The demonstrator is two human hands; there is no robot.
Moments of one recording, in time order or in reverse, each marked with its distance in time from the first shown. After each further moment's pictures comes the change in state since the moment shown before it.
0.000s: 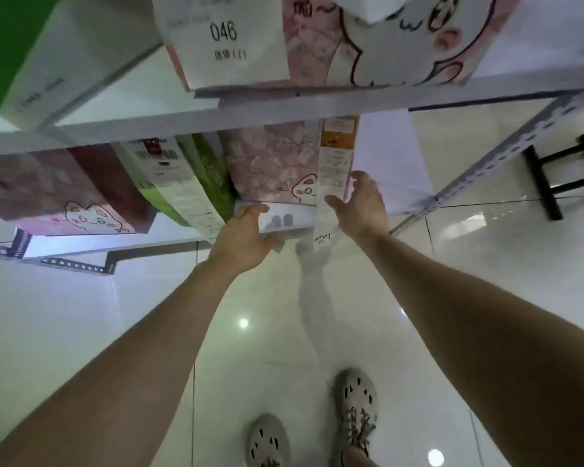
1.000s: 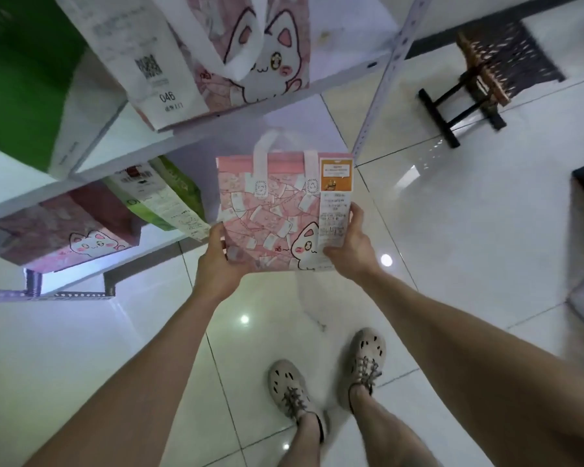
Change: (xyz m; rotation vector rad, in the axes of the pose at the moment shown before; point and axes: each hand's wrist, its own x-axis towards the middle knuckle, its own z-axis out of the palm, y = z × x) left_hand -0.158 0.036 -0.035 -0.380 -0.093 -0.082; right_hand -0.224 0.032 -0.082 0.260 -0.015 0.261
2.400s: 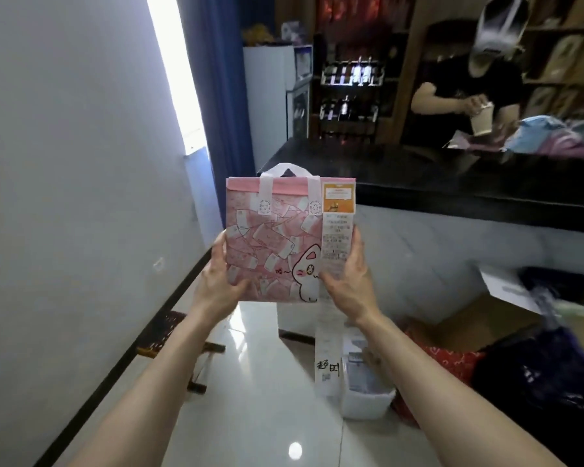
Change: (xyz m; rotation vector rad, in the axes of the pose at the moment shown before) left_hand -0.289 0.822 0.402 0.129 -0.513 1.241; right_hand -0.319 0.016 -0.802 0.165 1.277 -0.125
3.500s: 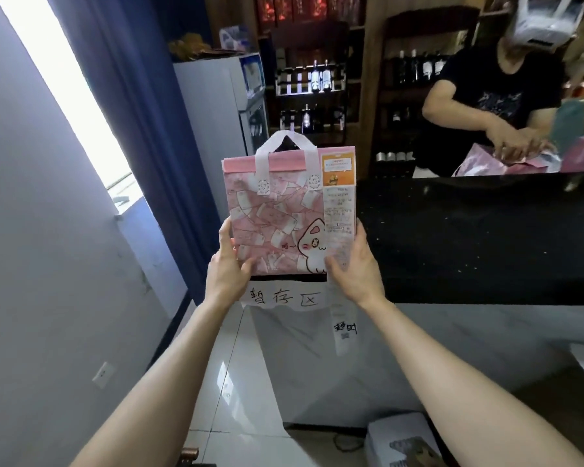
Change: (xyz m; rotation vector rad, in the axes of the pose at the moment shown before) left_hand 0.494 -0.078 0.125 0.010 -0.023 0.104; right_hand 0.426 0.113 0.099 -0.175 0.161 0.076
